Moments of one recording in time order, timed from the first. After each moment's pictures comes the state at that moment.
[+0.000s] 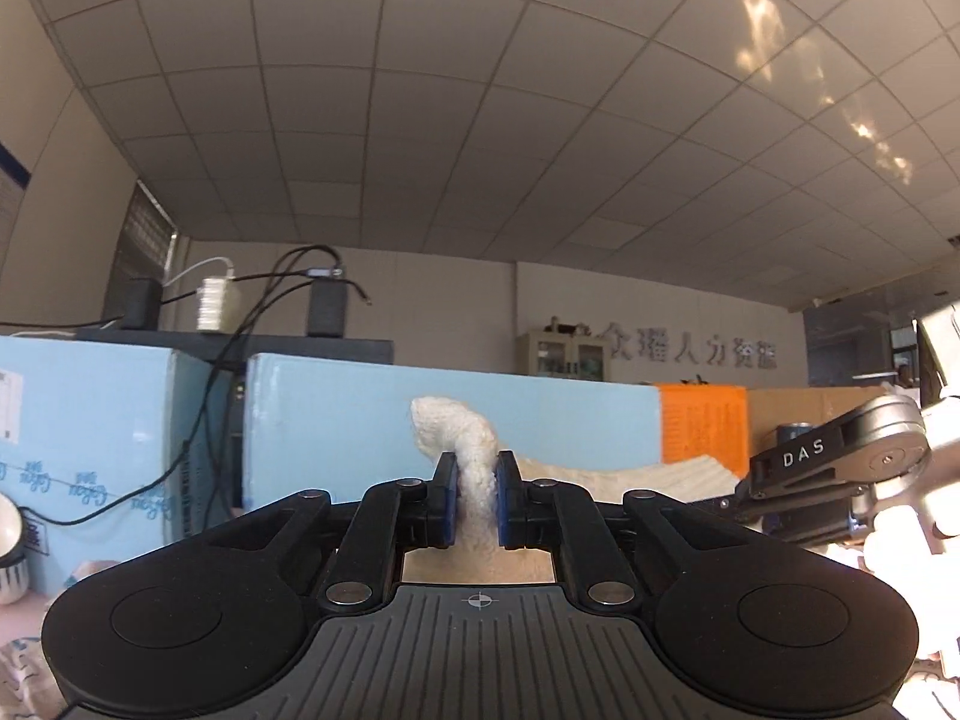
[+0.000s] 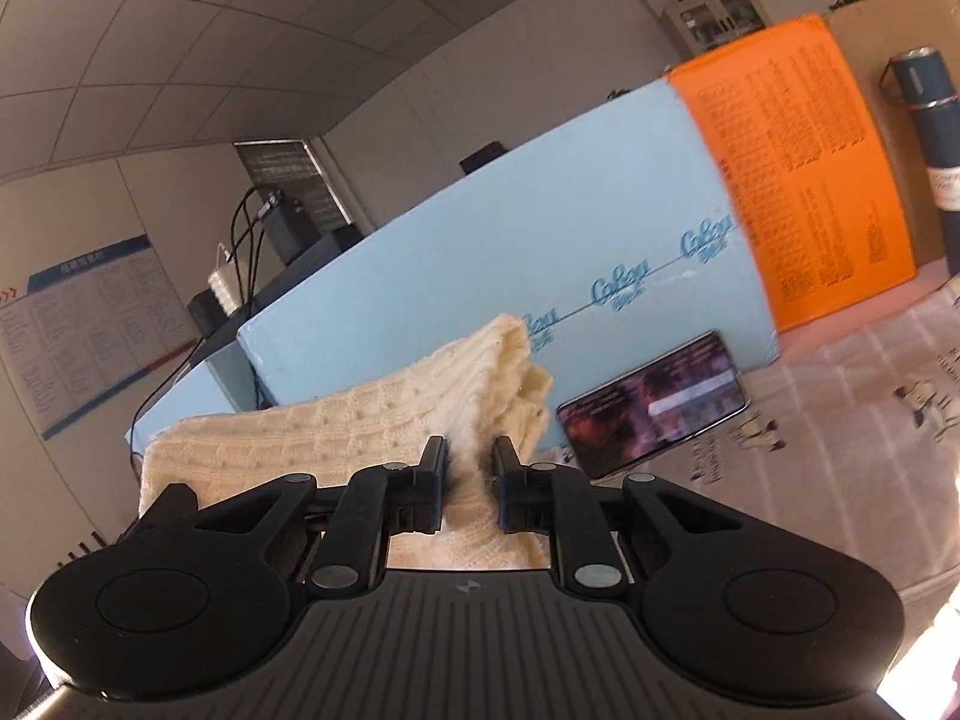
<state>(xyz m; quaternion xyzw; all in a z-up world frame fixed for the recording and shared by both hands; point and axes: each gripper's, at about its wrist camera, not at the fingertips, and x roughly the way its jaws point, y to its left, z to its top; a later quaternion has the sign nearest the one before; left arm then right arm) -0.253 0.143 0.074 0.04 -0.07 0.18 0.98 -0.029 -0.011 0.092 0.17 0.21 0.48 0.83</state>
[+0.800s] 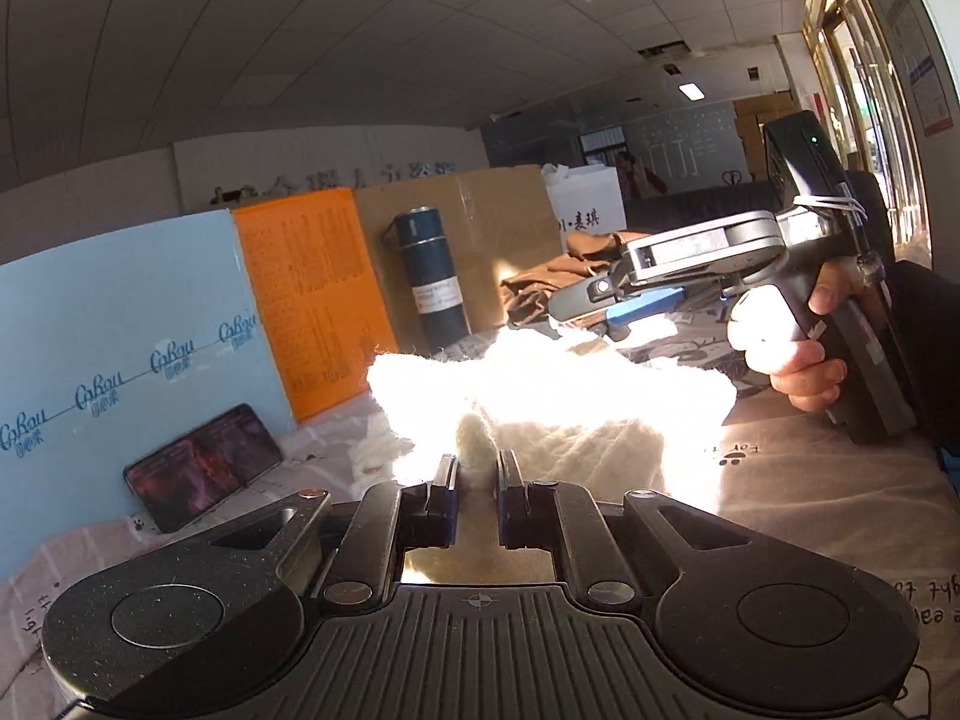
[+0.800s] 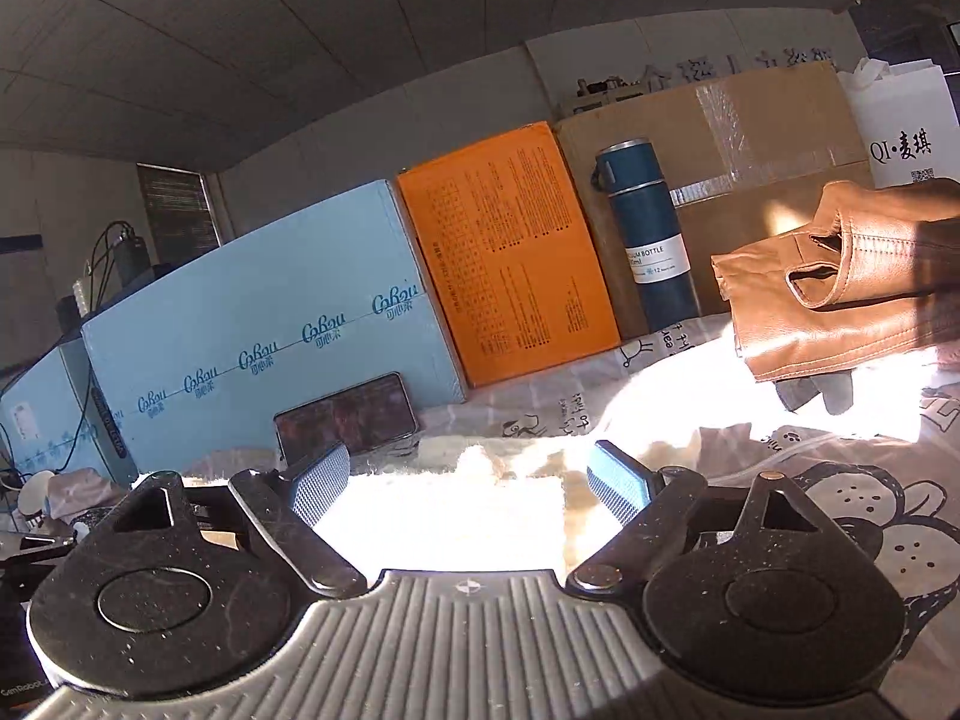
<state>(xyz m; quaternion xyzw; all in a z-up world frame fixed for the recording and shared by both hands) -0.177 0.052 0.009 0.16 0.13 -0.10 0.97 -0.014 -0.195 0.010 0.13 0.15 0.38 0.90</state>
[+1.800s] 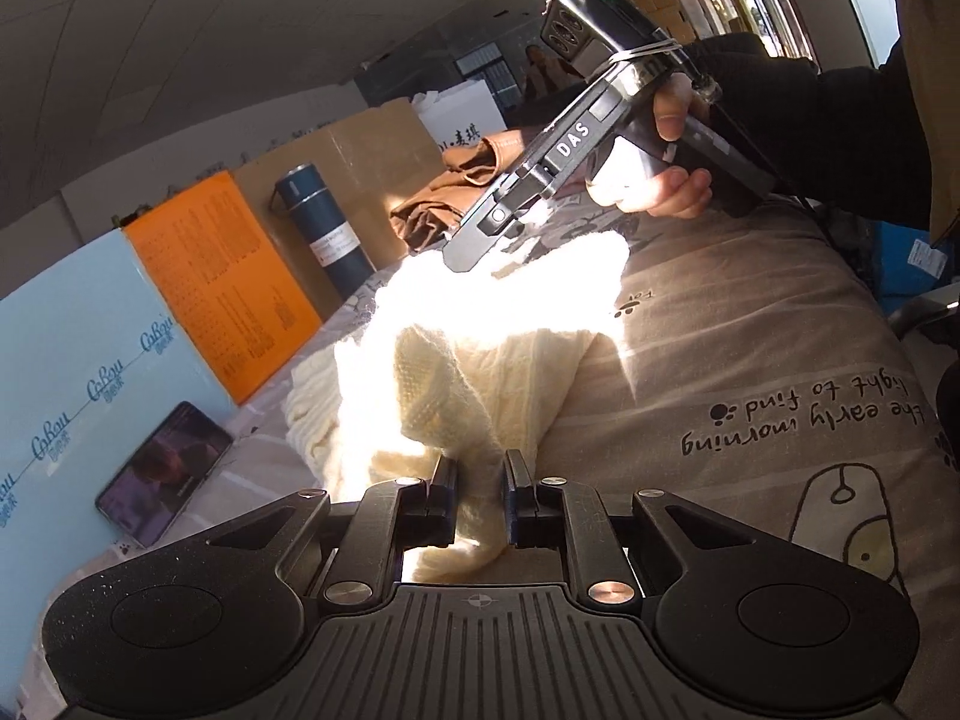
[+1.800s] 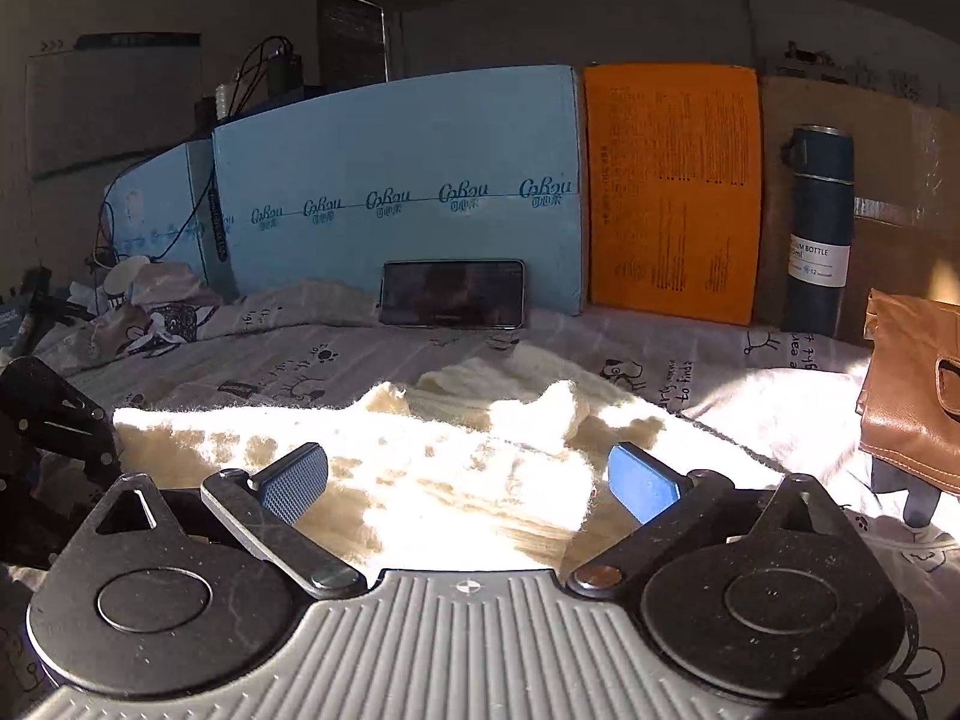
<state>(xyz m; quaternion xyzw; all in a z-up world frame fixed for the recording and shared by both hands) -0.190 0.038 -0.015 0.28 0.19 -0.16 0.93 0.013 -0.166 0.018 -0.08 0.20 0.53 0.82</state>
